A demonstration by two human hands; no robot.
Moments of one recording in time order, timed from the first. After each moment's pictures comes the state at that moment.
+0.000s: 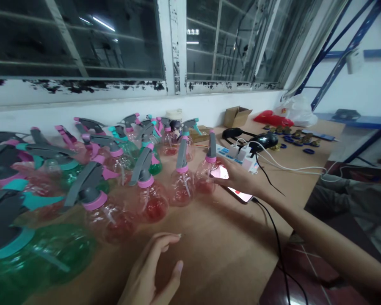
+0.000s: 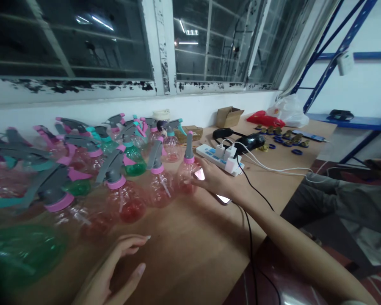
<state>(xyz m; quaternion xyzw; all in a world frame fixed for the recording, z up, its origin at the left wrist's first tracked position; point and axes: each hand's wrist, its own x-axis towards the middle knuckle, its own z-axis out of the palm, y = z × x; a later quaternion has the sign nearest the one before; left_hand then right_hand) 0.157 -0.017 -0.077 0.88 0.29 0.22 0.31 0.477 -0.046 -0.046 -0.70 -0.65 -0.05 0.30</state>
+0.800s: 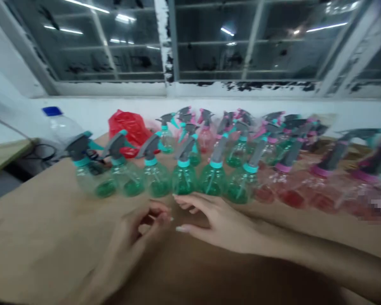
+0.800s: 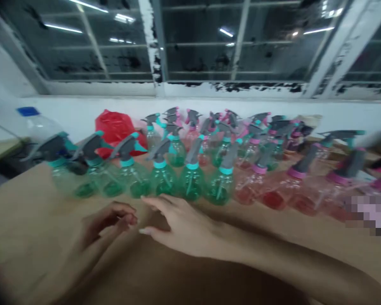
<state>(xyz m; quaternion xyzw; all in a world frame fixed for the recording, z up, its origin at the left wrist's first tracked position) -0.146 -0.044 -0.022 0.69 0.53 0.39 0.29 0.067 -0.016 -0.021 -0.33 -0.85 0.26 0.31</state>
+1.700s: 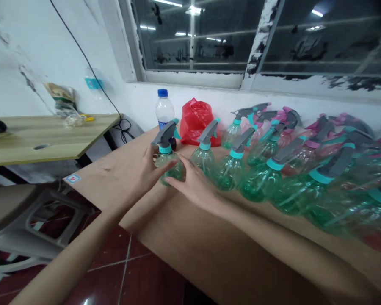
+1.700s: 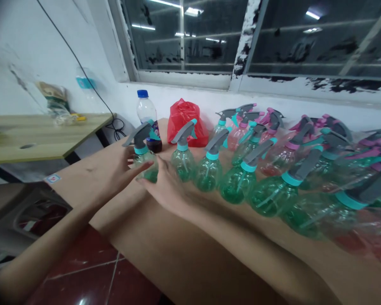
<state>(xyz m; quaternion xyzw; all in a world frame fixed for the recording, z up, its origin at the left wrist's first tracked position) -0.322 0.001 -0.030 0.60 0.63 0.49 0.05 -0.161 0.018 -0.031 -0.32 -0.81 0.36 0.35</state>
